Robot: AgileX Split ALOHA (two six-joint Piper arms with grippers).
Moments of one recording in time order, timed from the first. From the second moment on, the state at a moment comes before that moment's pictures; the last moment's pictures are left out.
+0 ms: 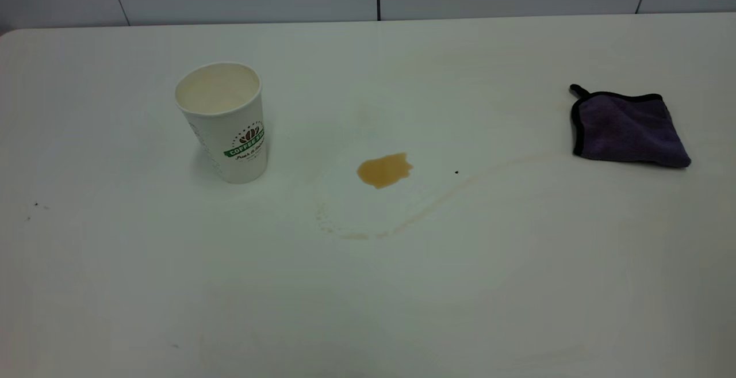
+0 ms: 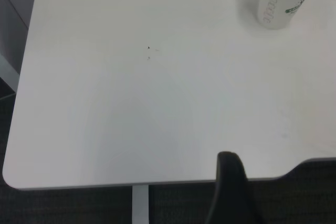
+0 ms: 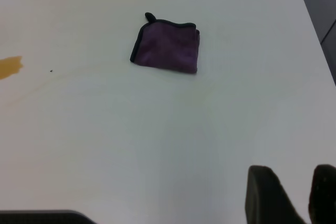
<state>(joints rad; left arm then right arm) -0.04 -0.02 -0.49 0.04 1.13 -0.01 -0.05 -0.02 -0.48 0.01 1.12 -0.05</state>
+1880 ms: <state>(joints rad) -0.04 -0.02 -0.49 0.04 1.13 0.00 -0.05 1.41 -1.00 0.07 0.64 -0.14</state>
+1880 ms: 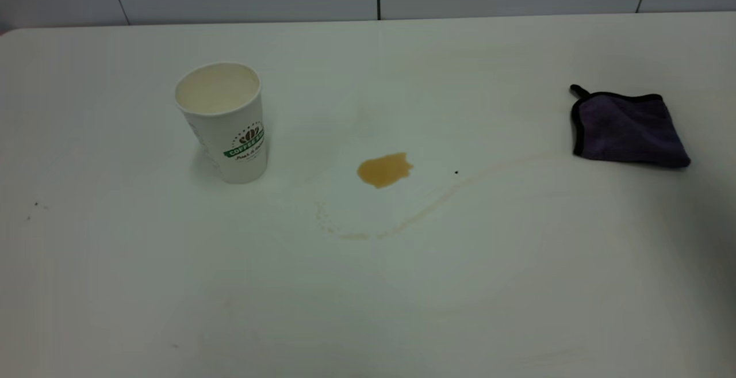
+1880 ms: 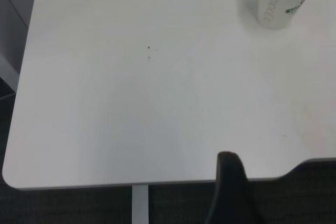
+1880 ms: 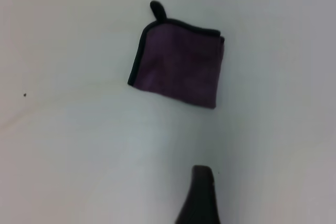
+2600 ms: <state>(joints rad) -0.04 -0.02 -0.49 0.04 1.13 -0.01 0.07 2.07 -1.23 0.12 0.52 -0.16</state>
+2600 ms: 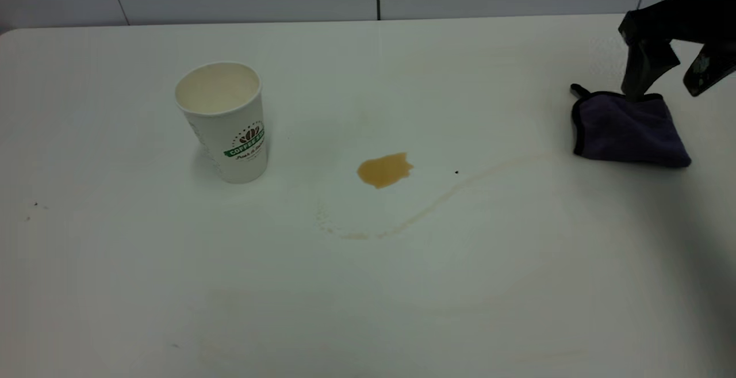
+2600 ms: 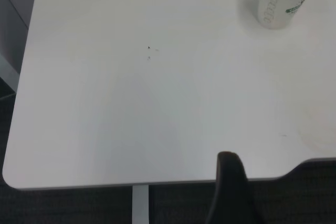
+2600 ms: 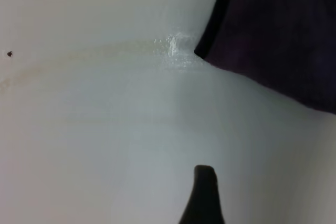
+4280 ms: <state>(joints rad) -0.04 -0.02 -0.49 0.04 1.13 -0.01 0.05 2.51 -1.62 0.03 0.56 -0.02</state>
